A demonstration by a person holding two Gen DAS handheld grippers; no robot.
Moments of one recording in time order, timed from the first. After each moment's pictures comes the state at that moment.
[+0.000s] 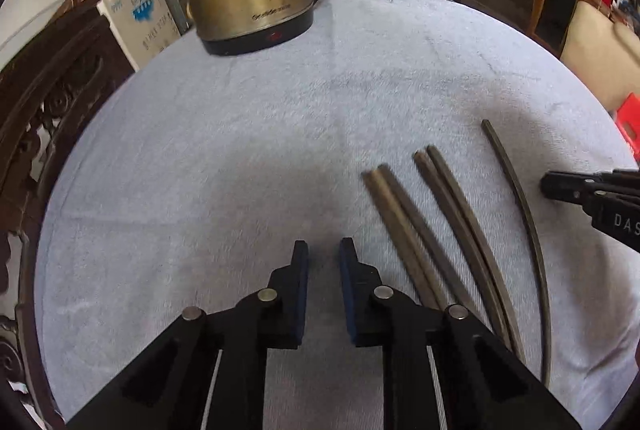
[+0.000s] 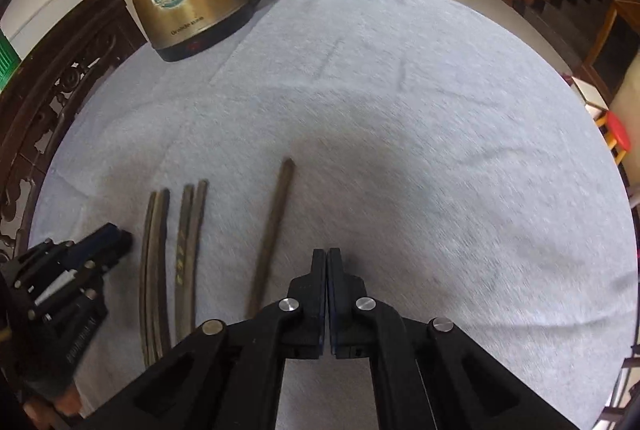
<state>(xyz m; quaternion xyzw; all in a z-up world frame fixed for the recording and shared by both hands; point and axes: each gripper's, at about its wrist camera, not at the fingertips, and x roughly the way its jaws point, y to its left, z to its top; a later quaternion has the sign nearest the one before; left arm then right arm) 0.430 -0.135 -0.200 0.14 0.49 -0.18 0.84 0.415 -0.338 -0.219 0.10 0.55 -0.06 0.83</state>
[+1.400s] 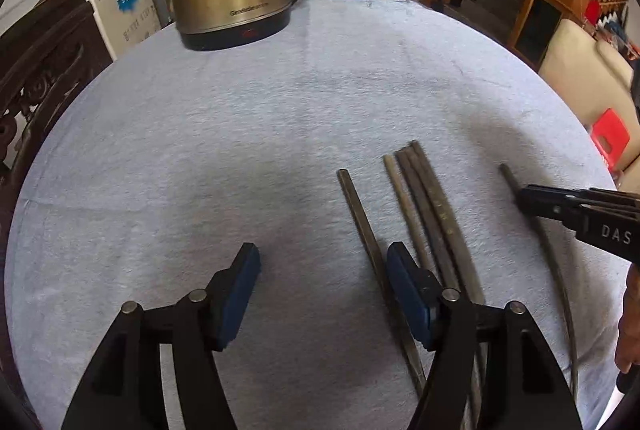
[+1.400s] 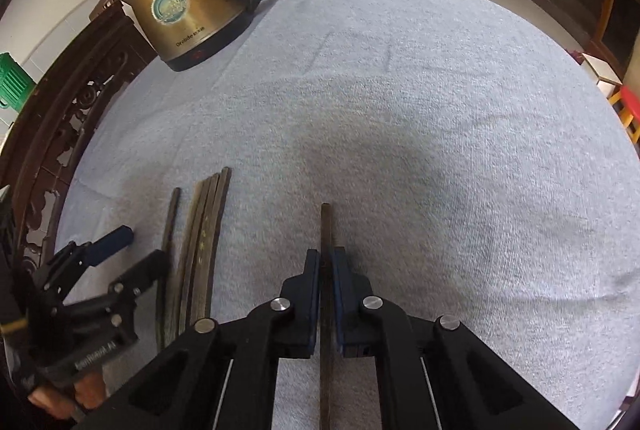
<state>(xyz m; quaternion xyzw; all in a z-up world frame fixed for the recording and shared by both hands) 0.424 -0.134 -0.205 0.11 0.49 -0.22 0.84 0.387 -0.364 -0.221 0.15 0.53 -0.03 0.83</state>
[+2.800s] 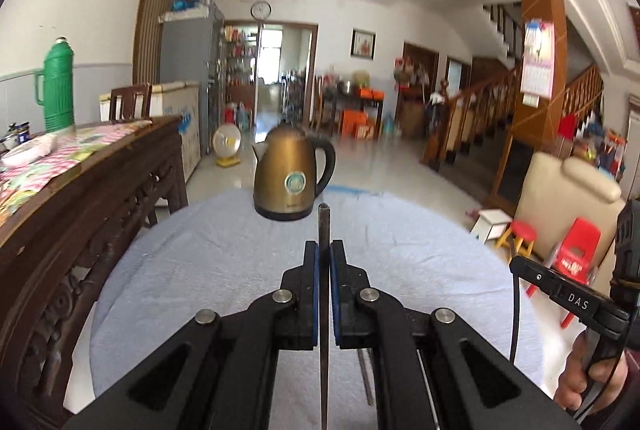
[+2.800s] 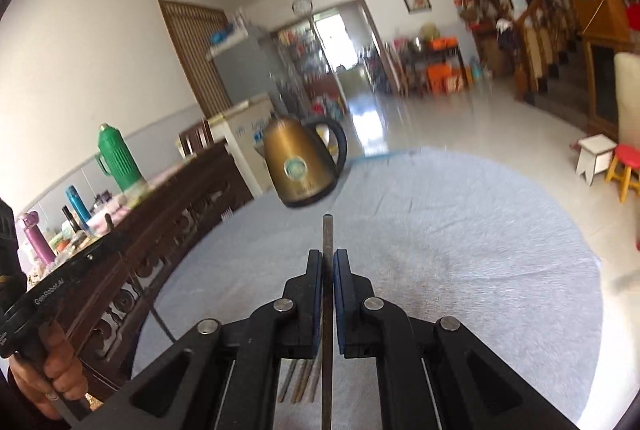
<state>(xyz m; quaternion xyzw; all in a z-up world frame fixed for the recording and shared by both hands) 0.222 -0.021 -0.011 -0.01 0.21 -0.21 0.95 0.166 -0.321 -0.059 0.17 0.23 0.00 0.96</state>
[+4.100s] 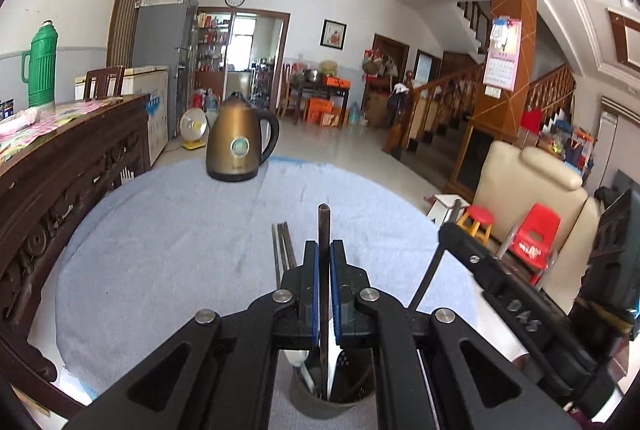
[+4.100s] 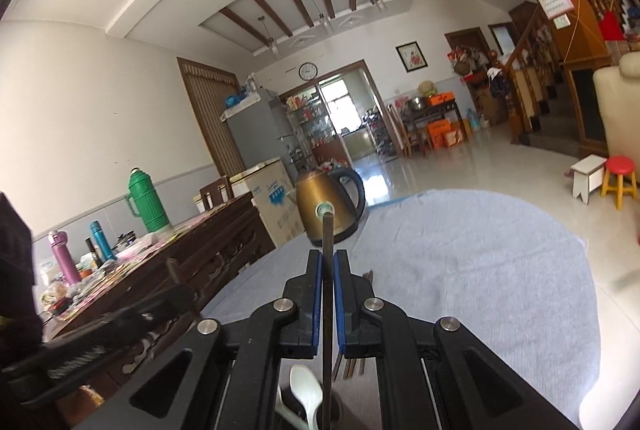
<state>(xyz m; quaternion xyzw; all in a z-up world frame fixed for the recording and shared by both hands) 0.124 -0.045 -0.026 -0.02 0.24 -0.27 0.93 0.061 -0.256 -0.057 0.19 0.12 -0.01 0.97</state>
